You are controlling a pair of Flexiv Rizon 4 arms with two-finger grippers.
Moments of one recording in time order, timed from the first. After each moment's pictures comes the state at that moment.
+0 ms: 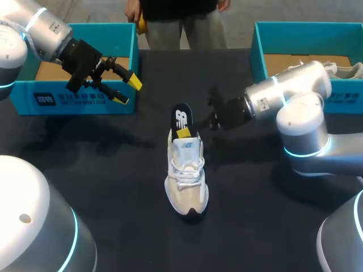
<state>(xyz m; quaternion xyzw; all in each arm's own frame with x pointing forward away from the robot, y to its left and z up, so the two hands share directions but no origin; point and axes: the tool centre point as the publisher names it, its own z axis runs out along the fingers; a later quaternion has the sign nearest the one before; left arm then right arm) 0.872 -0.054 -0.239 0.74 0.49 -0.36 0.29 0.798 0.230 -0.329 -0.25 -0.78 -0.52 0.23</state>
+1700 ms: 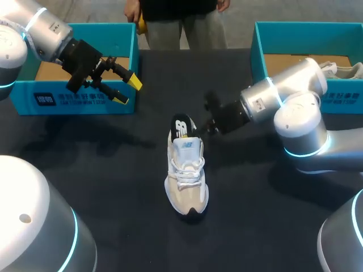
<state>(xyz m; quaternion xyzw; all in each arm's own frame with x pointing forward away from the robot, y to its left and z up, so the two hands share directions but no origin) 0.872 -0.054 -0.239 0.74 0.49 -0.36 0.29 0.787 0.230 -0.345 -0.26 -0.81 -0.47 0.25</state>
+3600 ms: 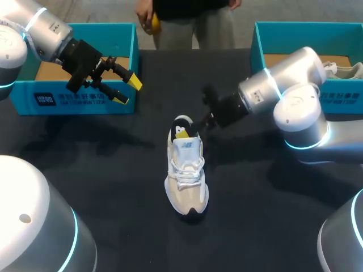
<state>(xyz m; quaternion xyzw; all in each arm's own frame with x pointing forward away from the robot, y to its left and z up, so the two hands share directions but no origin) 0.872 -0.054 -0.239 0.74 0.49 -0.36 0.29 0.794 0.230 -0.335 -0.26 -0.82 -0.46 0.24</state>
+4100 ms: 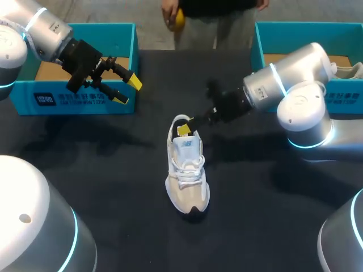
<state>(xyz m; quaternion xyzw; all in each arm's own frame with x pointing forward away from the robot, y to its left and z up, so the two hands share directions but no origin) 0.872 -0.054 -0.239 0.74 0.49 -0.36 0.29 0.810 0.221 -0.322 -0.27 -0.82 -0.47 0.20</state>
